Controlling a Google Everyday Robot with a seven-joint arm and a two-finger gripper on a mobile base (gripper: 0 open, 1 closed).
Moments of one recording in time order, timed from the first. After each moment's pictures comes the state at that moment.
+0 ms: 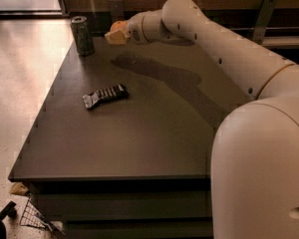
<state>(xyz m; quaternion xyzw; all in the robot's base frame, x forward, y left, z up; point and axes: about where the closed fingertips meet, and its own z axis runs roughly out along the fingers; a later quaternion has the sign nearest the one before) 0.816 0.092 0.900 -0.41 0.71 0.23 0.53</state>
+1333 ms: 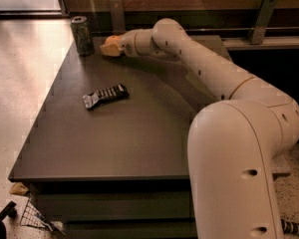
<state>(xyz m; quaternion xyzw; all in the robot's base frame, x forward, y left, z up) 0.855 0.122 0.836 -0.39 0.71 0.28 0.52</state>
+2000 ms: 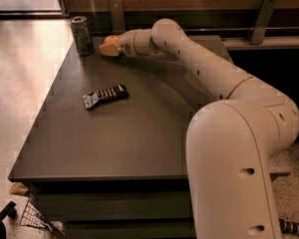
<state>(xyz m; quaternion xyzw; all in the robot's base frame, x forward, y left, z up) 0.855 0.128 0.833 -0.39 0.71 0.28 0.52</state>
